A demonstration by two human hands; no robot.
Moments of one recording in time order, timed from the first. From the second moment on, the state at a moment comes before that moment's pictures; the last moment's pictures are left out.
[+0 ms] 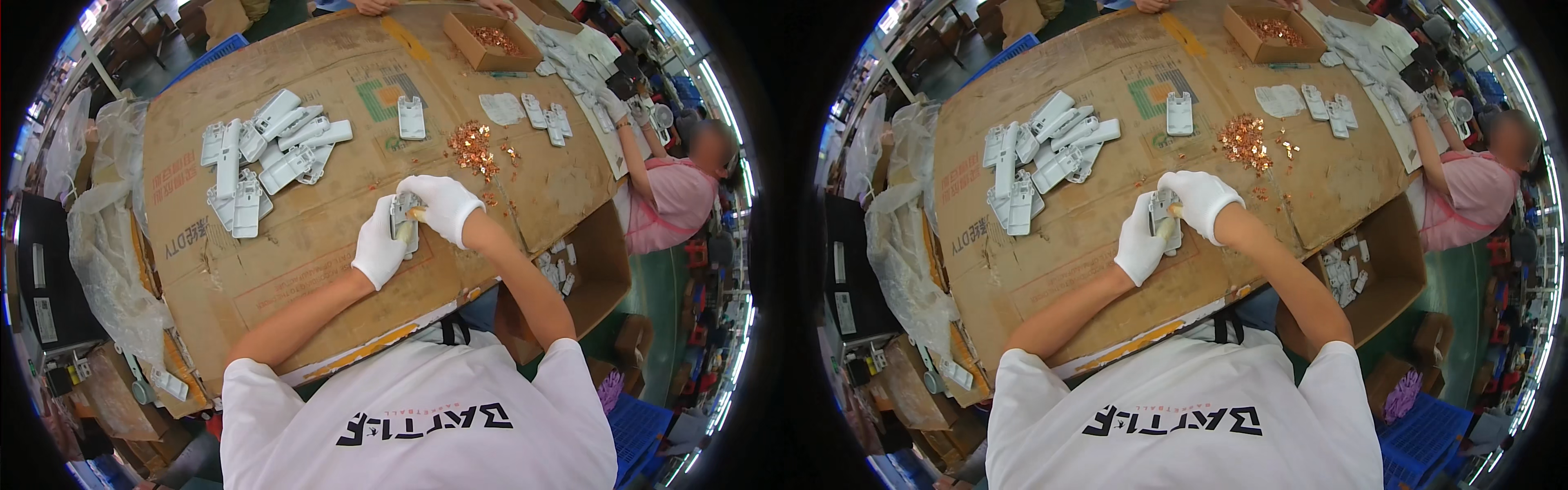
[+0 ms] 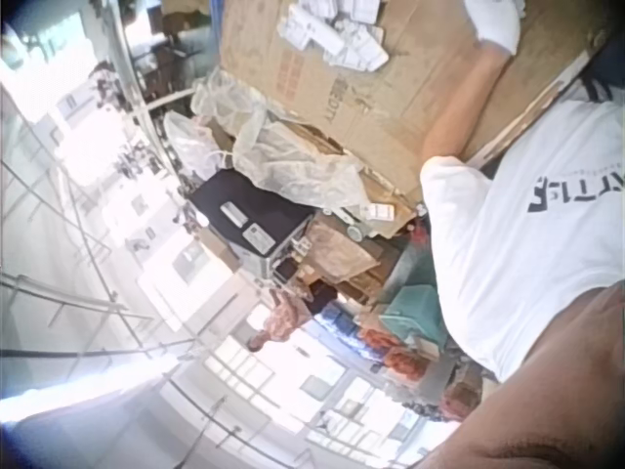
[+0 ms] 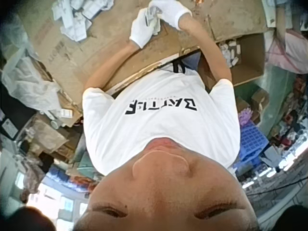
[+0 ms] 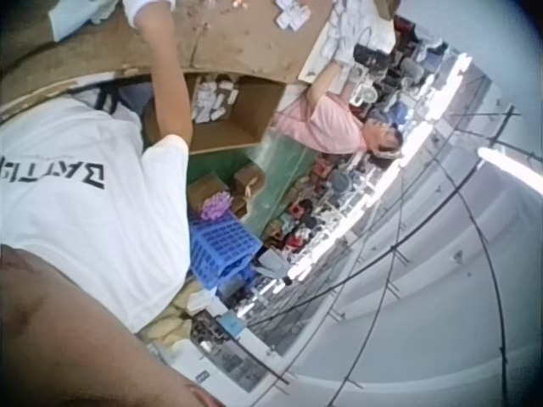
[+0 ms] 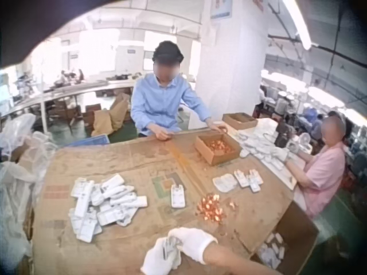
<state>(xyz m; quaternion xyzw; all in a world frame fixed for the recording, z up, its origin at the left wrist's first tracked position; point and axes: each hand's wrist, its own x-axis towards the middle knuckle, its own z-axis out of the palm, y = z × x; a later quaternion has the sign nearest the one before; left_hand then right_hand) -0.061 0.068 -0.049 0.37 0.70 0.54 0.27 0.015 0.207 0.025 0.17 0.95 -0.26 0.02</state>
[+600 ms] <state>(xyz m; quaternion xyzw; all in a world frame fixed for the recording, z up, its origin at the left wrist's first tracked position) -0.062 0.068 -0.029 0.35 0.68 0.57 0.30 0.021 0.196 -0.003 0.21 0.91 -0.34 -0.08</state>
